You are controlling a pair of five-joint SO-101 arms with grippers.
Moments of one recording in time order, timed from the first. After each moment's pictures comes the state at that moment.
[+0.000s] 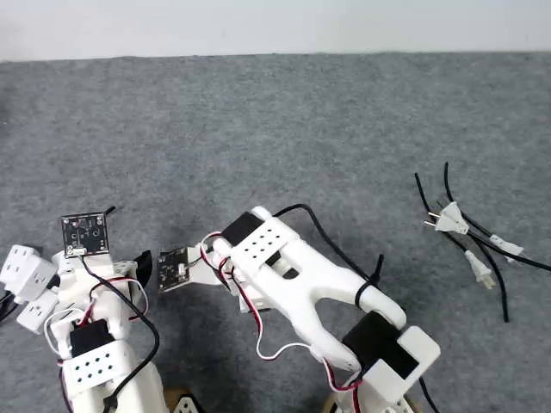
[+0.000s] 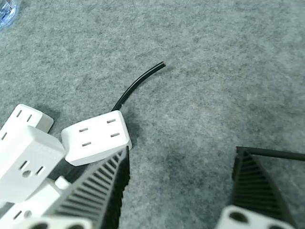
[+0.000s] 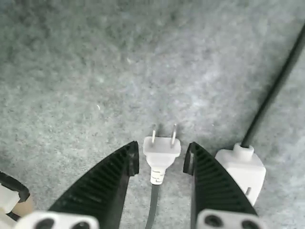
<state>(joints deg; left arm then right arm) -27.3 -67.9 88.4 38.1 -9.4 -46.2 5.5 19.3 76.3 53.5</state>
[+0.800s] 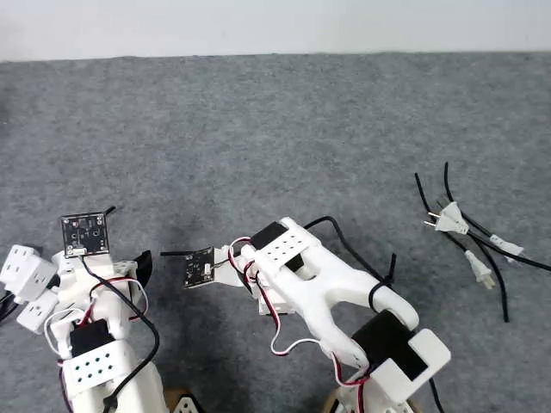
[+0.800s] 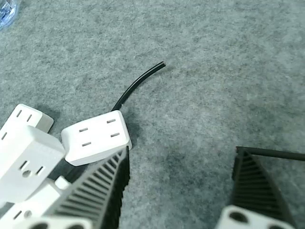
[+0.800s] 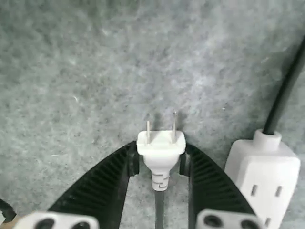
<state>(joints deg) -27.3 -67.9 88.4 38.1 -9.4 -41.2 4.2 32.6 63.7 53.3</state>
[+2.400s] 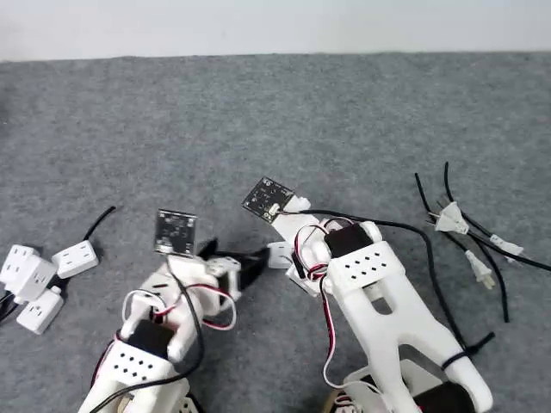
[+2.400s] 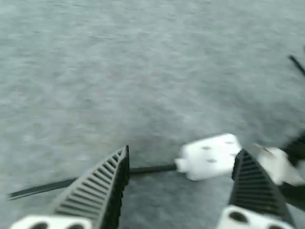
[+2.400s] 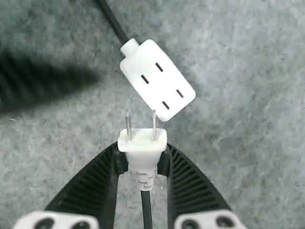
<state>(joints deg) 17.7 -67.9 90.5 28.0 17.1 -25.8 -25.7 44.8 62.8 28.5</state>
